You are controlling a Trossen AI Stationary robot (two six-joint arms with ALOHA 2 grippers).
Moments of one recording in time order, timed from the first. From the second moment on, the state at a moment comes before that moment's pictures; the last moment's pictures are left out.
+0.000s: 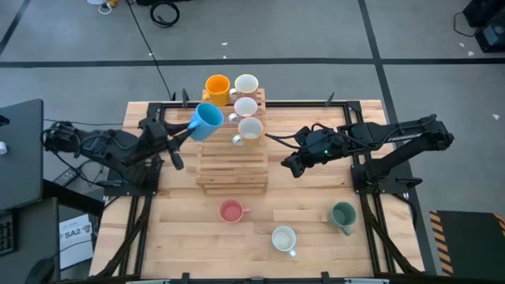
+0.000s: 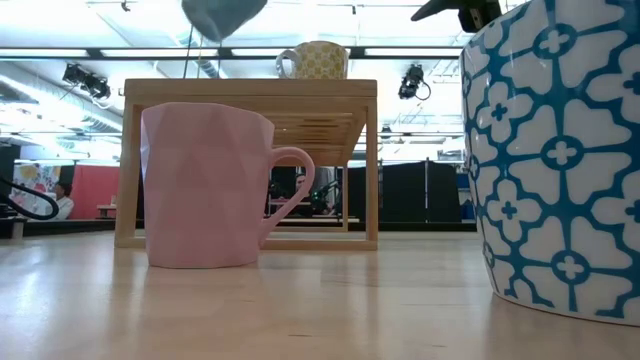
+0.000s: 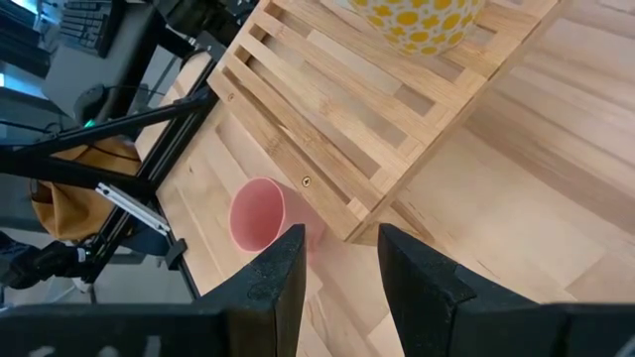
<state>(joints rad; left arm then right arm) -0.35 0.81 1.05 -0.38 -0.94 -0.01 0.15 1.26 1.28 -0.73 0.16 0.99</state>
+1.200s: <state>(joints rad) 0.15 0.51 0.39 0.34 -0.34 0.17 0.15 1.26 1.28 -0.71 0.17 0.94</state>
